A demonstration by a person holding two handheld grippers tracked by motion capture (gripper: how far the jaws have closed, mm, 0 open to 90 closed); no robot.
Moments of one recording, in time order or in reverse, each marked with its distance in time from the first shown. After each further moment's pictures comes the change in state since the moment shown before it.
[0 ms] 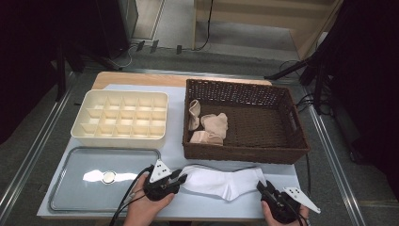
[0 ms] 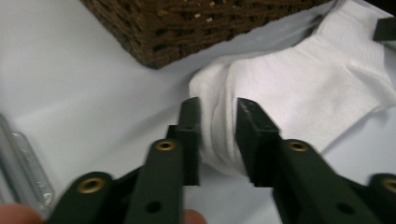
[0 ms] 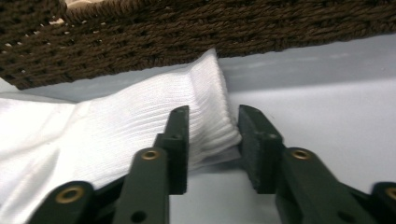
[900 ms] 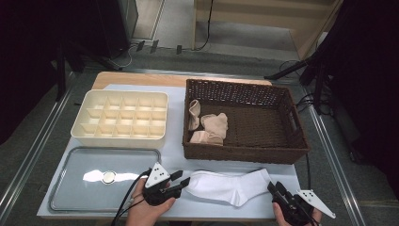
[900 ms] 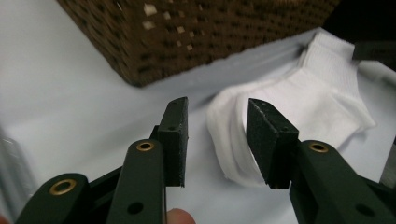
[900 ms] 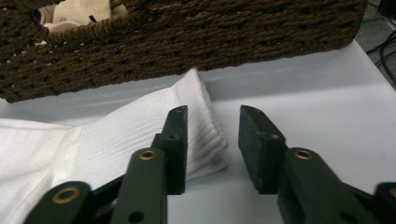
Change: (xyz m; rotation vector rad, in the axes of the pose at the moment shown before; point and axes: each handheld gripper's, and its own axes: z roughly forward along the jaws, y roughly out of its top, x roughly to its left) left arm -0.009 0.003 -0.018 -0.107 -0.023 -0.039; right arm -0.025 0.006 -0.017 -0.037 -0.014 0.022
